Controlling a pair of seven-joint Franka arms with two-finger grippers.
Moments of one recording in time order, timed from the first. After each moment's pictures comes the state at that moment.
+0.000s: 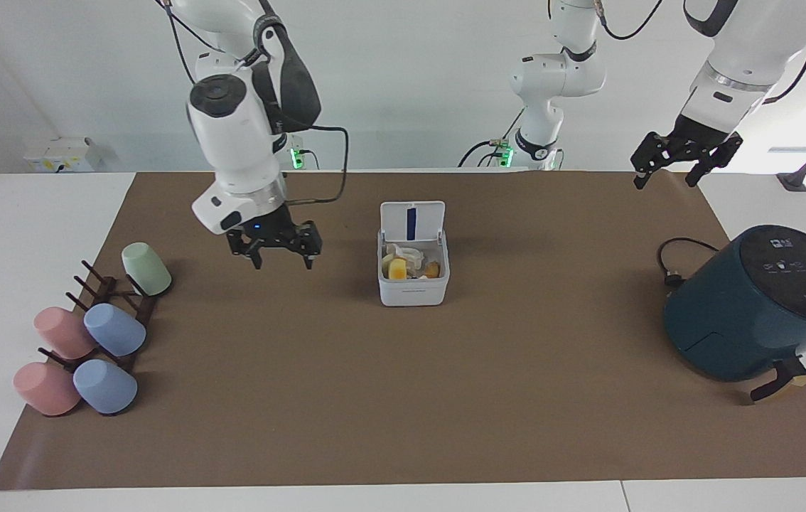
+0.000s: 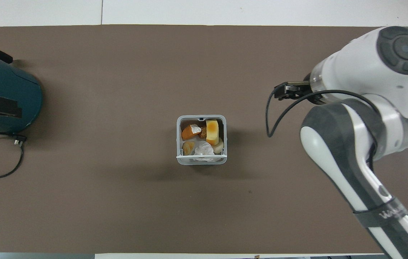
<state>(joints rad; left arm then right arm) -0.05 -0.08 -0.02 -1.62 0.00 1.58 -0.03 -0.03 0.08 0.17 -1.73 -0.03 1.83 0.19</state>
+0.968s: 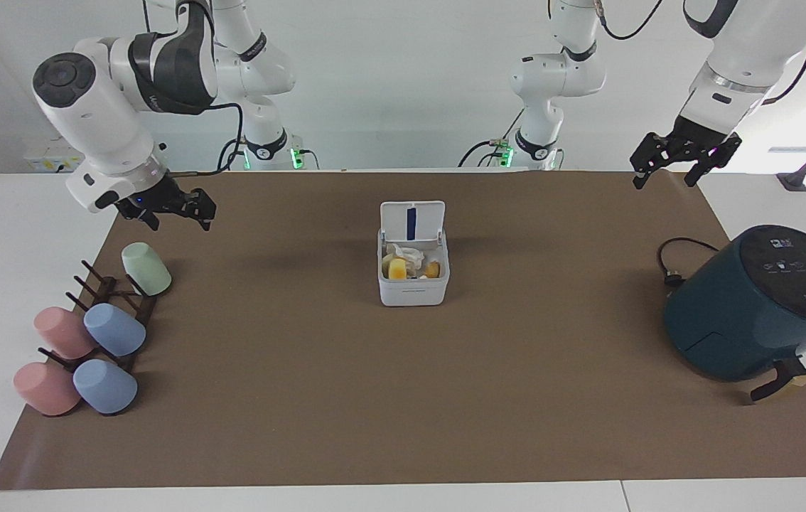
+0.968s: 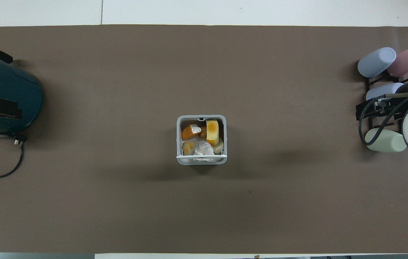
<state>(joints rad) -0.05 -0.08 -0.02 -1.63 0.00 1.57 -0.03 0.01 0.02 -0.04 -1.75 -0.03 1.68 -0.01</state>
